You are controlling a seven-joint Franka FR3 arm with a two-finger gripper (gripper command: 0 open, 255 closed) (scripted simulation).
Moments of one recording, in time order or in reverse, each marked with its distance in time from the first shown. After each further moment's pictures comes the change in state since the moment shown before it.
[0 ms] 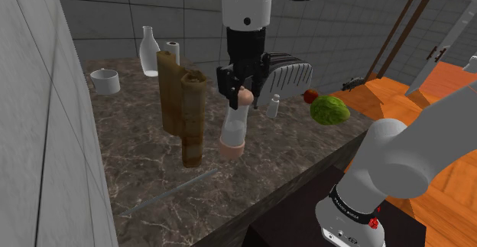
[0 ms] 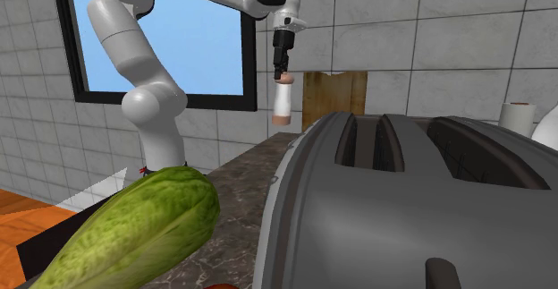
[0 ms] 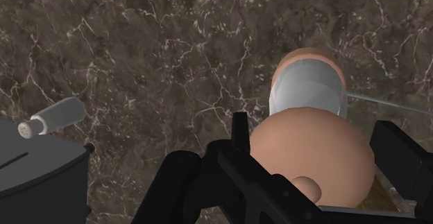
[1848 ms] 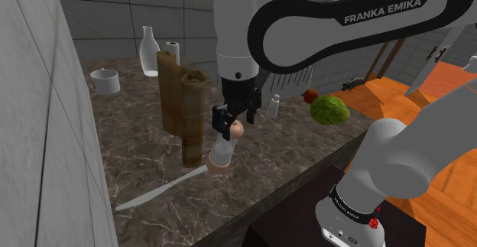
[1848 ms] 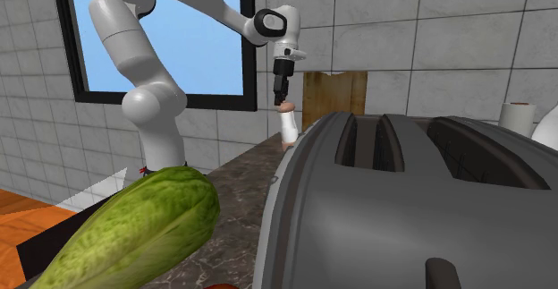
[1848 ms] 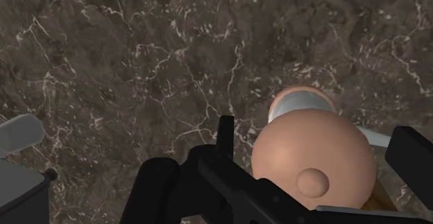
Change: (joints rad) arm 0.008 0.022 0.025 -0.227 0.009 0.249 0.014
